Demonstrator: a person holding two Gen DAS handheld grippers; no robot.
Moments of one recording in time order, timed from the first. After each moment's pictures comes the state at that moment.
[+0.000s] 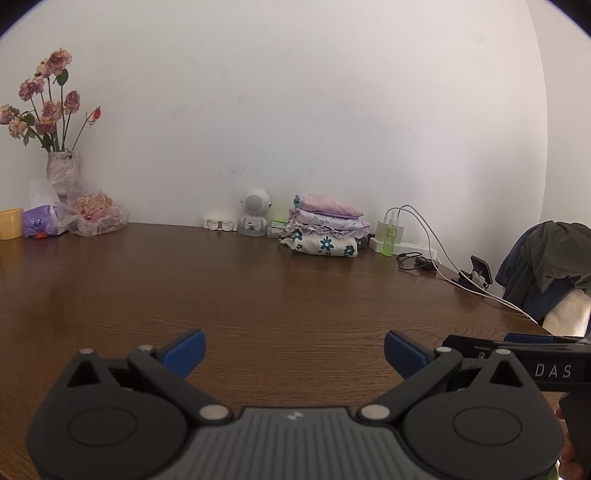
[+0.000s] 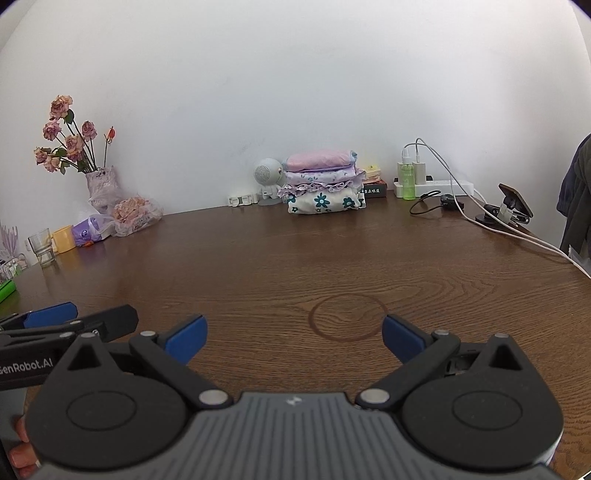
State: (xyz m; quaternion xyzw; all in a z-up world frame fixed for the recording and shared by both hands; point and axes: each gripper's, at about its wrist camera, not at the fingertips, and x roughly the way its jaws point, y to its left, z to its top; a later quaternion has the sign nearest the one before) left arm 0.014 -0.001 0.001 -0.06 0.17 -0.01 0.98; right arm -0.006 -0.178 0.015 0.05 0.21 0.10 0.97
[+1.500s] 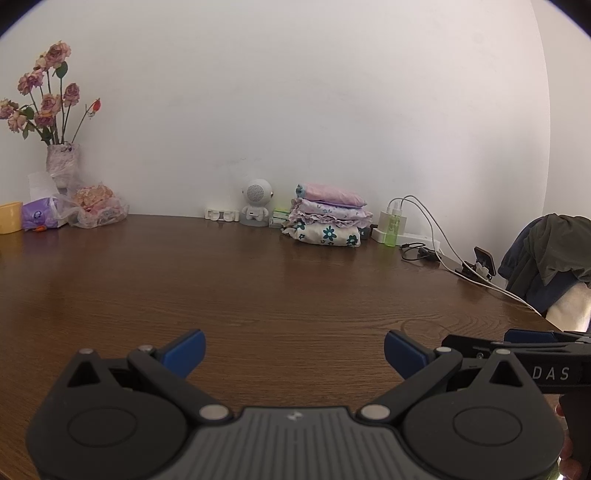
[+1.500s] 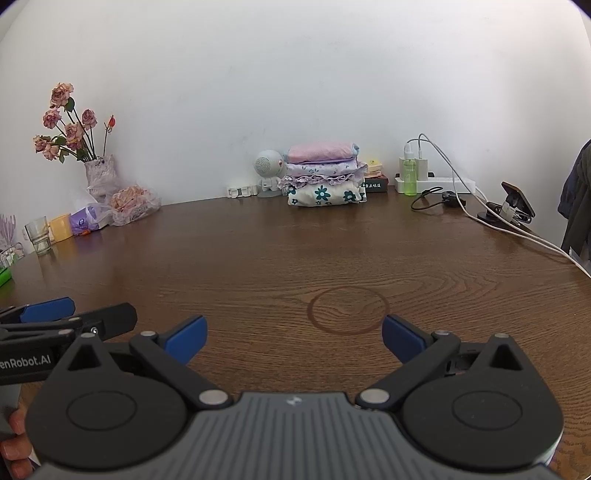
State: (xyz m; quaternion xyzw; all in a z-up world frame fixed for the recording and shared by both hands) left arm 0.020 0.000 -0.006 -0.06 0.18 -0.01 0.98; right arm -0.003 -0.177 0.006 0.04 0.22 0.10 0.97
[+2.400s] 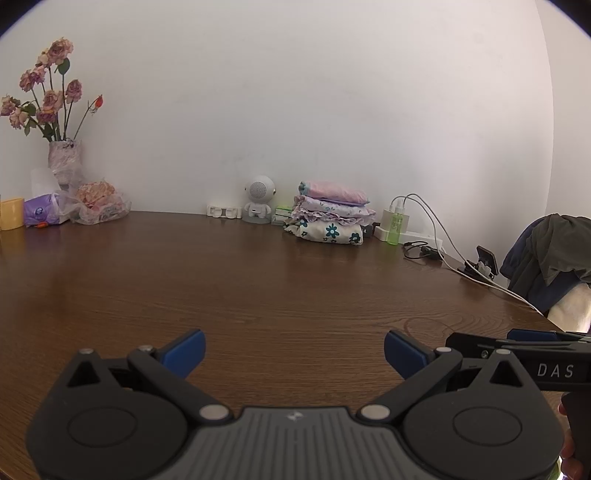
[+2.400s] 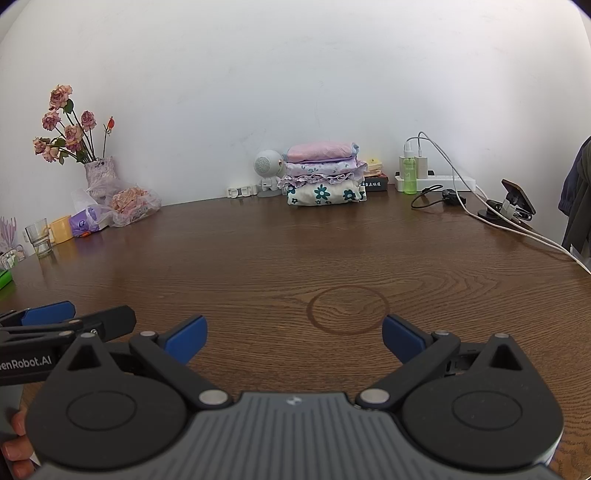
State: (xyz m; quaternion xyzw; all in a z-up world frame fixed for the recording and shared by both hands) left arm 0.021 0.001 -0.007 -0.06 0.18 -0.01 0.98; right arm -0.001 -0.179 0.006 0.05 0.22 0.10 0.97
